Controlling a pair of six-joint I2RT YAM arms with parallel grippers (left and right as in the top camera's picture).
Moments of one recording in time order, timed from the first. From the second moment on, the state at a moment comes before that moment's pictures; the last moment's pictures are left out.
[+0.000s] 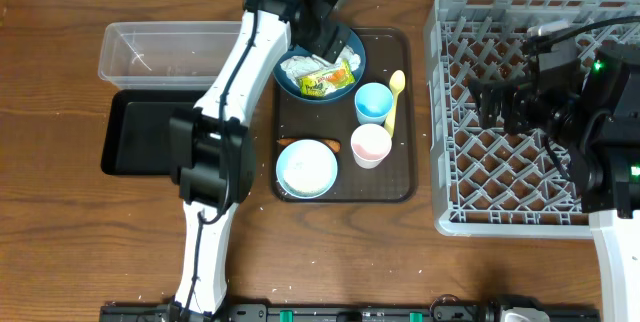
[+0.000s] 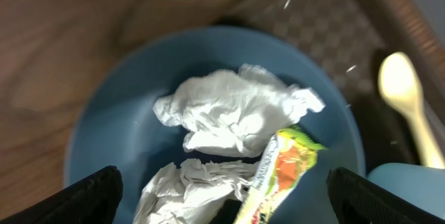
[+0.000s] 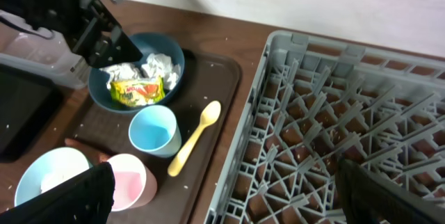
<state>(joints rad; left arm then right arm) -0.32 2.33 2.18 -0.92 0.18 0.23 -0.04 1.16 1.29 -0.77 -0.35 -0.13</state>
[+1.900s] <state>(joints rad) -0.32 2.47 2.17 -0.93 0.13 0.26 -0.04 1.16 1.29 -0.83 -0.32 -0.13</state>
